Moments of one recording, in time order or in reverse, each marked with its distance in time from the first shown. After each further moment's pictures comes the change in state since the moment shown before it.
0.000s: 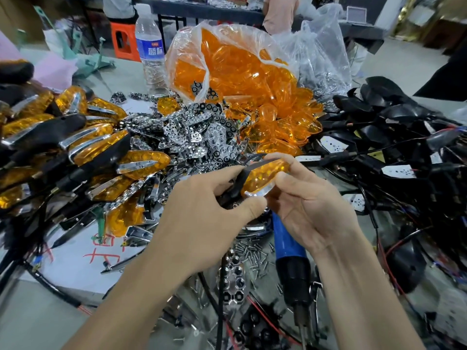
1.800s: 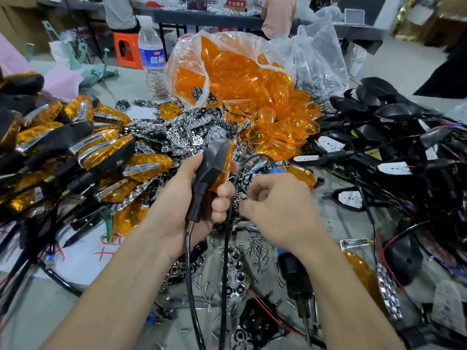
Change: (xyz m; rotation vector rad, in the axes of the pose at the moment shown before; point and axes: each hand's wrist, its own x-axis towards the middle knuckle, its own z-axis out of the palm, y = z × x) left_hand 0.040 -0.030 -0.004 -1.243 -0.206 -0.678; right_hand -0.010 0.012 0.030 -1.345 0.254 -0.089
